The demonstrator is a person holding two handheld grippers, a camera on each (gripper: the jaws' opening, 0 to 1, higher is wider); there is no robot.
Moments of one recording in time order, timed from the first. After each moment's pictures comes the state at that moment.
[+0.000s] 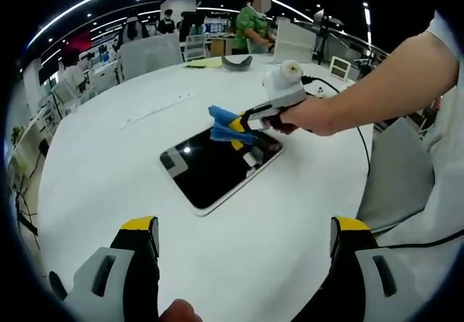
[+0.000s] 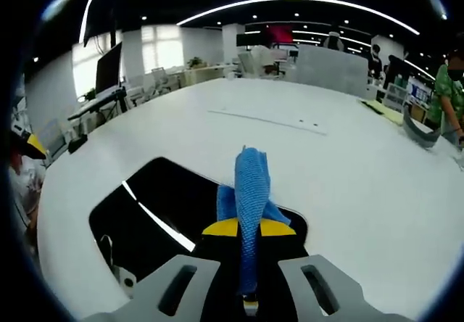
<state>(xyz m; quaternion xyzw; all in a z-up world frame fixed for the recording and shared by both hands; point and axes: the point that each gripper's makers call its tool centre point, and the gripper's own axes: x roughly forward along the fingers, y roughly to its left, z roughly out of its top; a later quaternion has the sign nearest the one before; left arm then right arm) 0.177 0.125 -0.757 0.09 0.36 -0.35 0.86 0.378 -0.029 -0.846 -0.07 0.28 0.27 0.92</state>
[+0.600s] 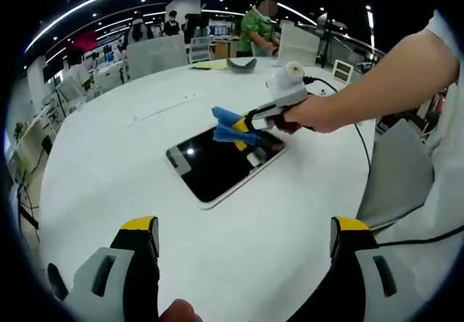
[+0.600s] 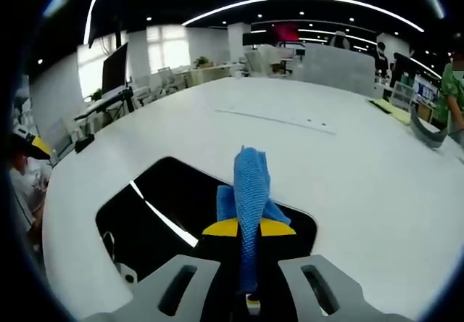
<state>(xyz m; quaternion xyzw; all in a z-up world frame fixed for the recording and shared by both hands) 0.169 0.137 -0.757 0.09 0.36 -0.34 0.86 0.372 -0.019 -0.845 -0.07 0.29 0.29 0.91</state>
